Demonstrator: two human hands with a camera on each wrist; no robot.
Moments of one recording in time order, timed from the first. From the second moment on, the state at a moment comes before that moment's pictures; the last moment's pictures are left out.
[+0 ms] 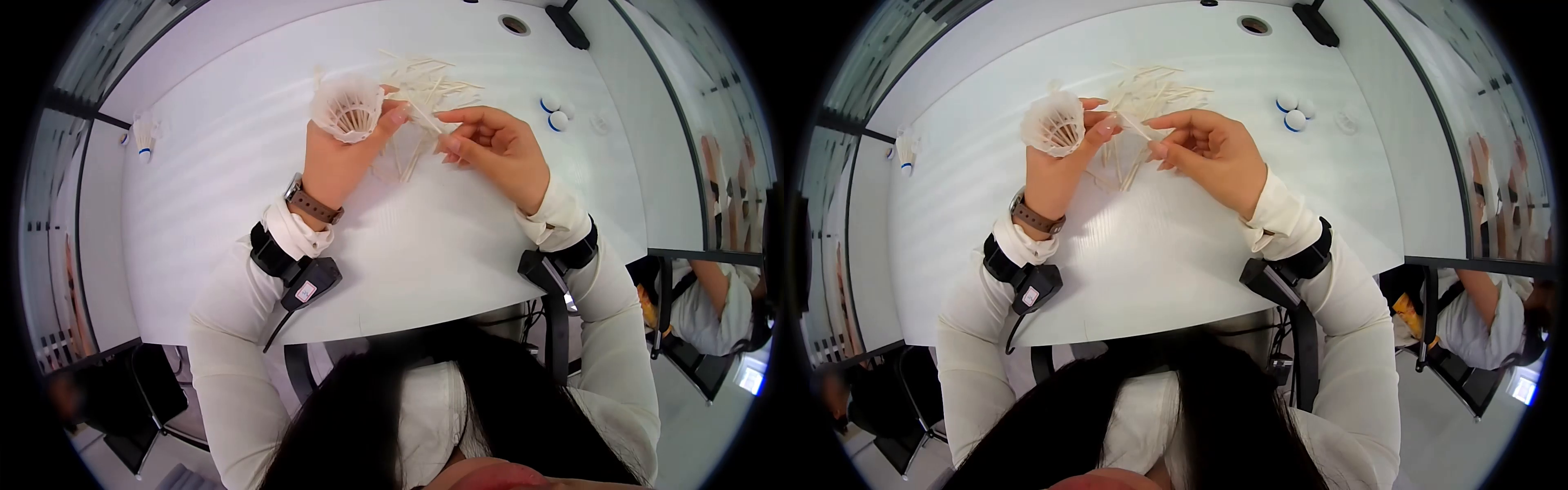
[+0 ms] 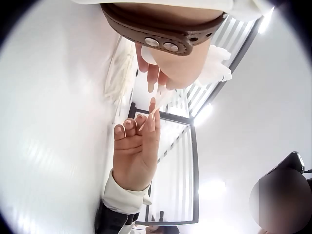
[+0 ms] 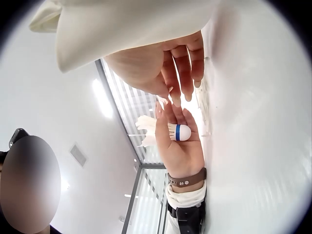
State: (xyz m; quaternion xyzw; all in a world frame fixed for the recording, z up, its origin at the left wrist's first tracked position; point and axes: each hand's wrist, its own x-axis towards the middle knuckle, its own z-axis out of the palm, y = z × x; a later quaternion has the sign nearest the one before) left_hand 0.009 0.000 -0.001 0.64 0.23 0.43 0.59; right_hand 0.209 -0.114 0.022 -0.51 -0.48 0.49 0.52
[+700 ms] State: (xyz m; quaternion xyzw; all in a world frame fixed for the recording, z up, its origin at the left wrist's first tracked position) left_hand 0.008 -0.006 -0.001 0.70 0.20 0.36 0.58; right_hand 0.206 -0.118 0.037 -0.54 -0.46 0.55 0.43
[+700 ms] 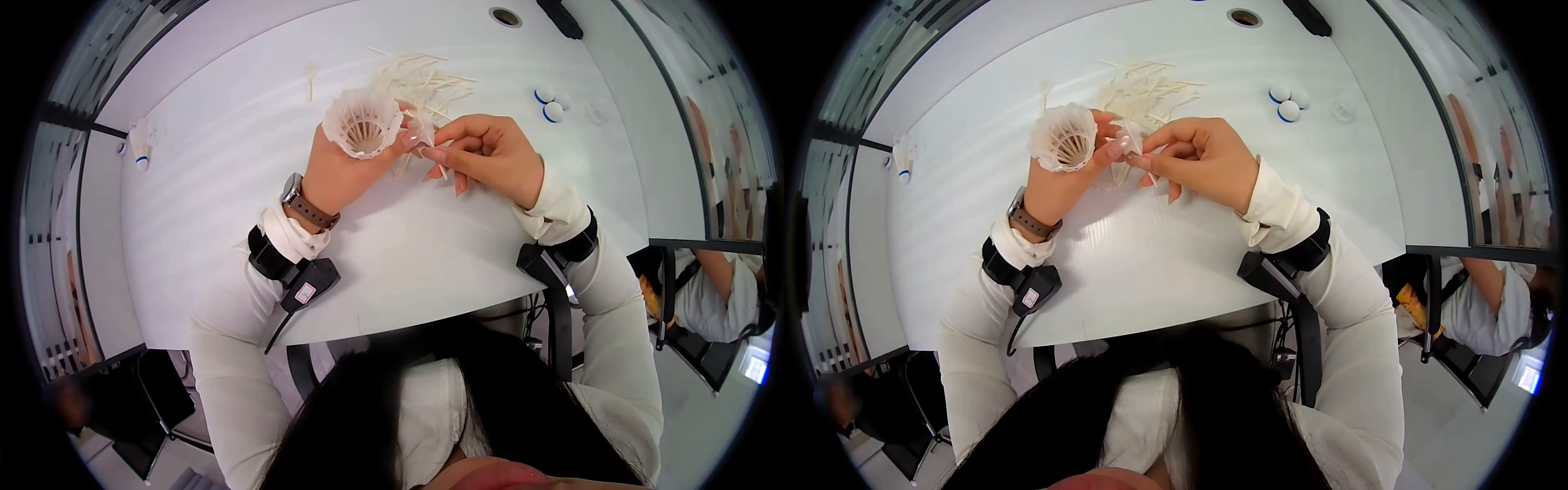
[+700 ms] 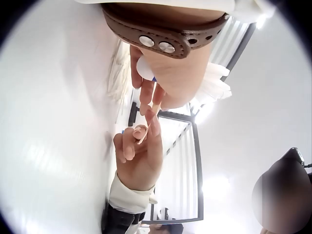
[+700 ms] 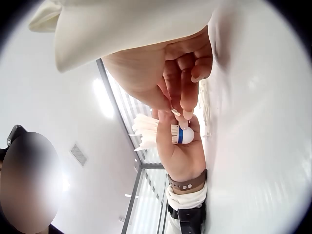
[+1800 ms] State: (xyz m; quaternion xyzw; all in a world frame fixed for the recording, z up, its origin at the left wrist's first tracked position) left_hand 0.003 -0.009 0.003 0.72 0.17 0.26 0.62; right_hand 0.208 -0.117 0.028 -0.55 -0.39 0.51 0.53
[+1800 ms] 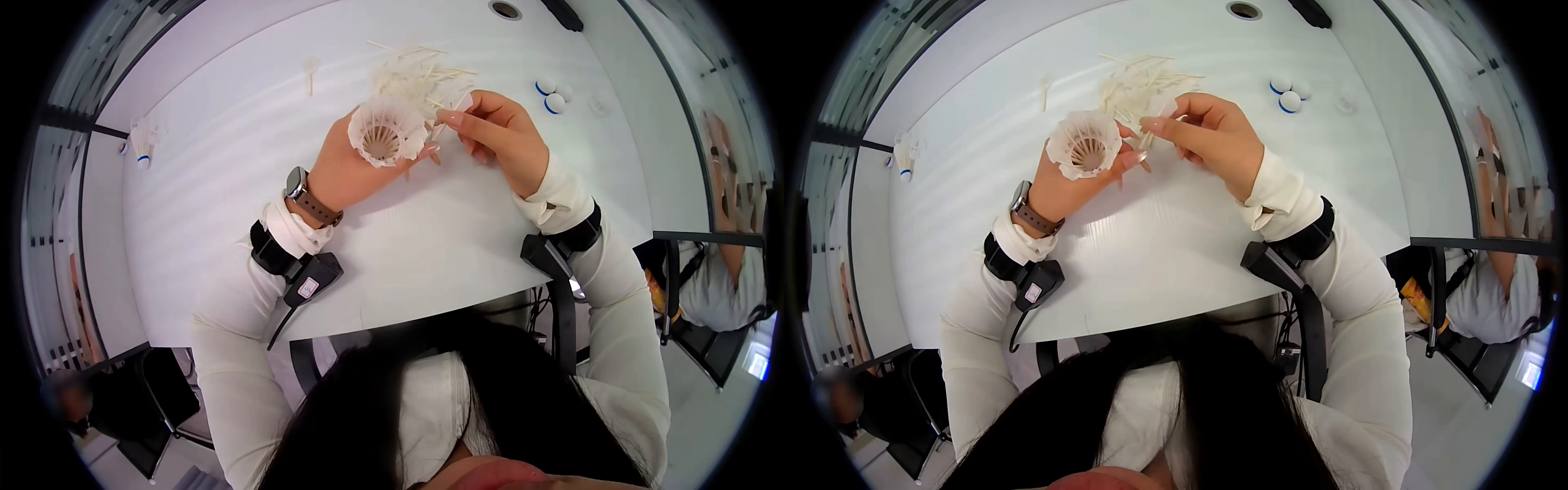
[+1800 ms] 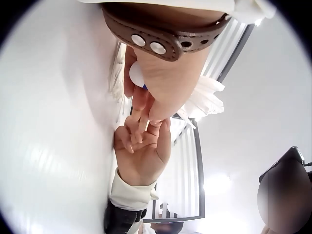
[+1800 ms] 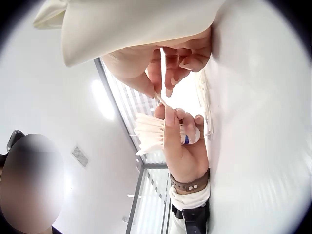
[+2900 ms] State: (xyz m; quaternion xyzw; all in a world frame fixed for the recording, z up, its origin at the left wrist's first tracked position) left_hand 0.004 -0.011 0.012 0.73 0.15 0.24 0.62; right_hand 0.220 -0.114 0.030 -0.51 -0.38 0.51 0.58
